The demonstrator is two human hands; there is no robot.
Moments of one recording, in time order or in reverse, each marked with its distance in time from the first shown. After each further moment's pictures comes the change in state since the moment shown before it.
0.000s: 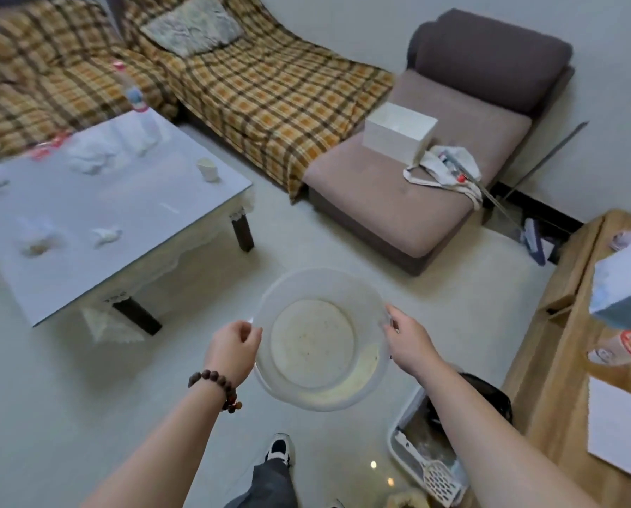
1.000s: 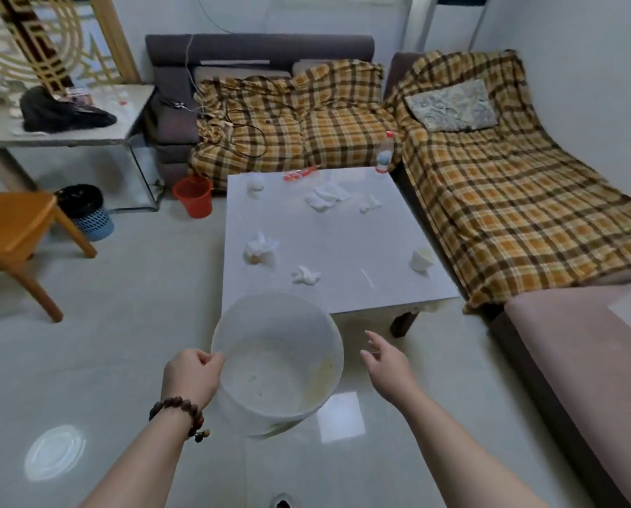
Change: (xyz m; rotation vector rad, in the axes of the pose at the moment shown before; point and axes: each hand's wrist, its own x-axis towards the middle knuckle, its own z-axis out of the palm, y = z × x) left_hand 0.114 -0.176 -0.317 -0.166 0.633 -0.549; right_hand 0.175 -0.322 0.317 -0.259 -0.447 -0.322
